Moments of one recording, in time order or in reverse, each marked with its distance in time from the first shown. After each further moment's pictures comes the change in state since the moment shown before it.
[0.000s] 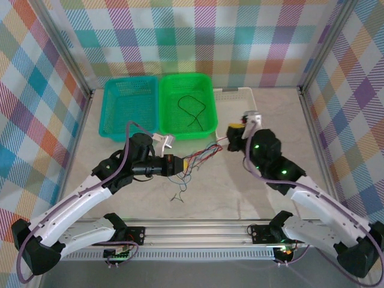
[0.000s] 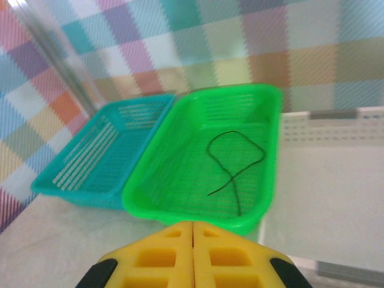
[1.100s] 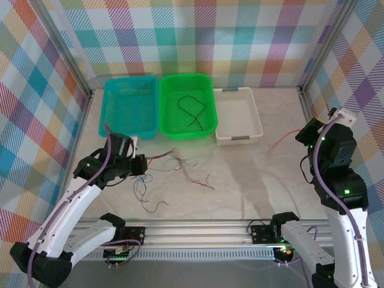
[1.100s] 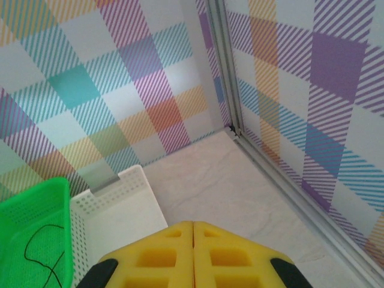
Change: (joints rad) left arm 0.322 -0.055 0.048 -0.473 -0.347 0.235; right arm -0.488 -0.145 0.468 -0.682 0.223 0.009
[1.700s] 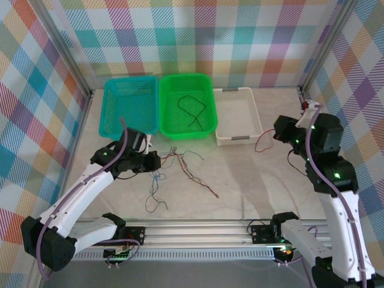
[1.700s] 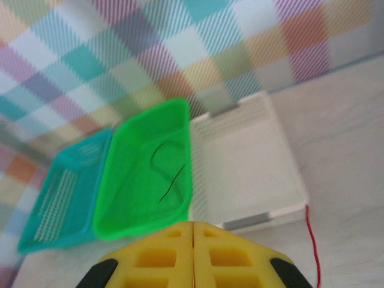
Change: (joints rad) left arm -0.086 0.170 -0.002 0.149 0.144 -0.087; right arm -0.003 0.095 -0.058 0.068 -0.567 0.111
